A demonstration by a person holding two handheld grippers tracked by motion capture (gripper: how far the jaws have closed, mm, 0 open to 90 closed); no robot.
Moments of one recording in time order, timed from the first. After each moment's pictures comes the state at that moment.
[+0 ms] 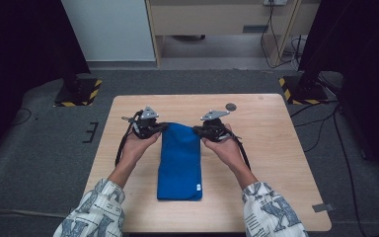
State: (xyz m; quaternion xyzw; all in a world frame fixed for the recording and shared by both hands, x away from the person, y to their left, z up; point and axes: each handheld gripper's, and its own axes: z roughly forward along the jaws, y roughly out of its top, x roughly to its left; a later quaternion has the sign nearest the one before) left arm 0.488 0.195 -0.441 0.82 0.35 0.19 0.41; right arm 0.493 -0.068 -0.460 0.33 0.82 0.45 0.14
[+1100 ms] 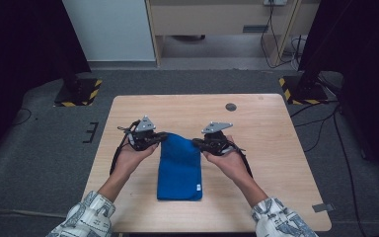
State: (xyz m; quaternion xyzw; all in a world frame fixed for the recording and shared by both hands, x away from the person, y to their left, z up) left arm 0.445 0.200 -0.439 0.83 0.31 0.18 0.43; right arm 0.444 -0.072 -0.455 0.31 0.83 0.46 0.12
